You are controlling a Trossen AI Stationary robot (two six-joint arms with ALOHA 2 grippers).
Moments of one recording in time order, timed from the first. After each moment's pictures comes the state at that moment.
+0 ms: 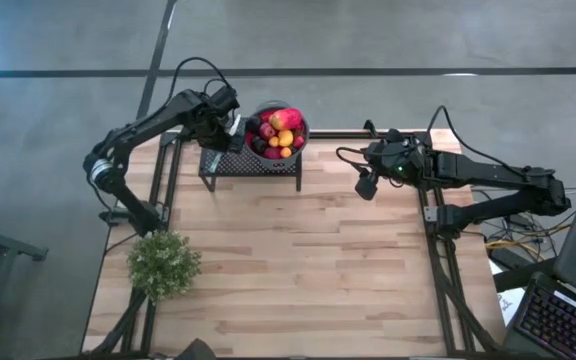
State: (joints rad) left arm 0.78 1.57 1.43 -1.22 -0.03 -0.49; right arm -0.17 1.04 0.98 -0.60 0.46 0.08
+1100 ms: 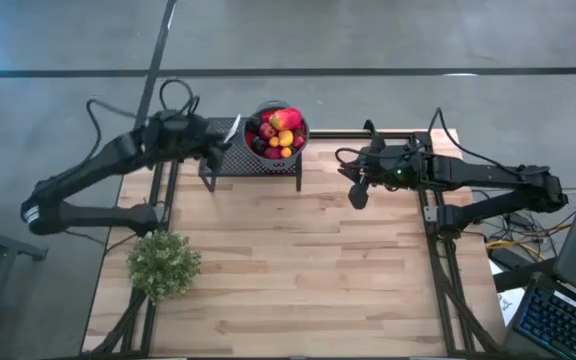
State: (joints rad) left arm 0.49 0.92 1.08 -0.64 -0.11 -0.28; right arm -0.12 1.08 0.98 -0.42 0.28 0.18
